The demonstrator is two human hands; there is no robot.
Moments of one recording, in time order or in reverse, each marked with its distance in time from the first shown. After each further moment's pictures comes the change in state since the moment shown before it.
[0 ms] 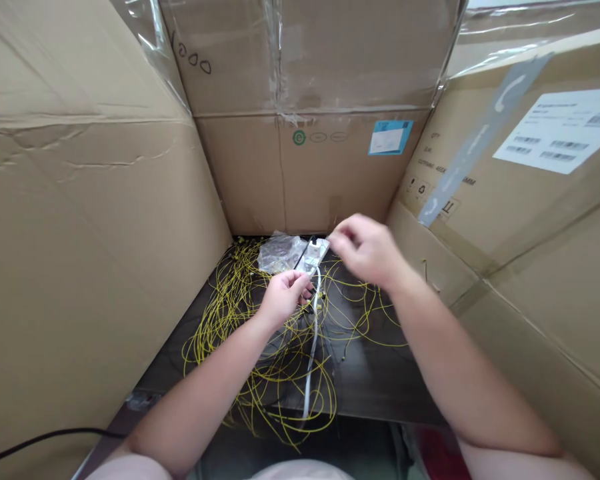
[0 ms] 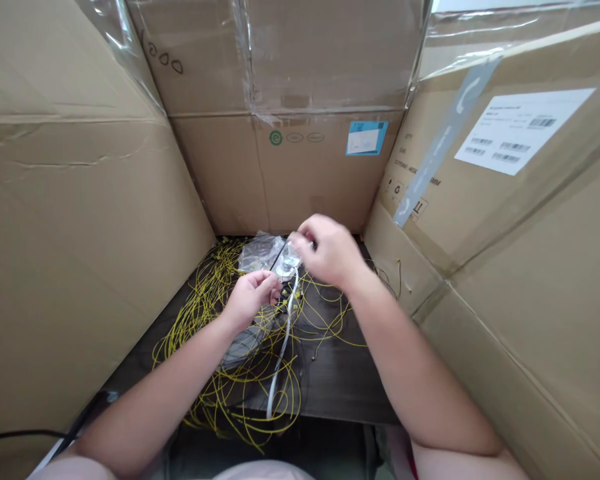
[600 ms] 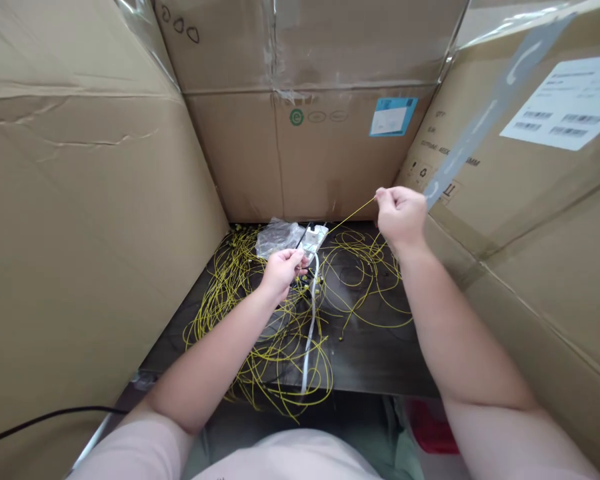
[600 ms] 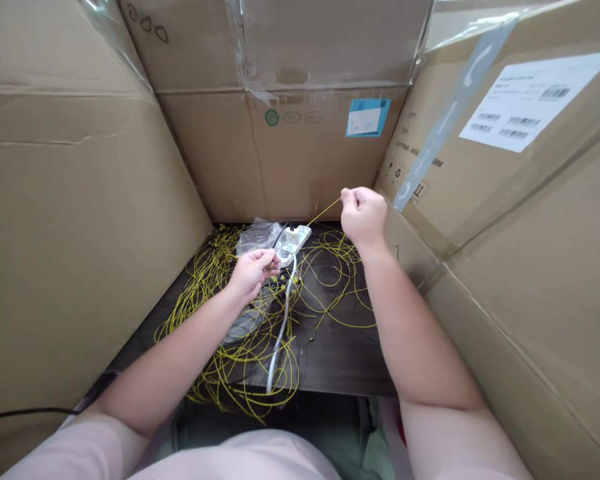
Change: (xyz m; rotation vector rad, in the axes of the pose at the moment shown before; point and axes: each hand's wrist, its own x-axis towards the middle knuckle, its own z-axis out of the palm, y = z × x) left_hand 0.028 -0.013 0.002 -0.166 0.136 -0.054; right_hand 0.004 0.066 0.000 -0.126 0.373 0.357
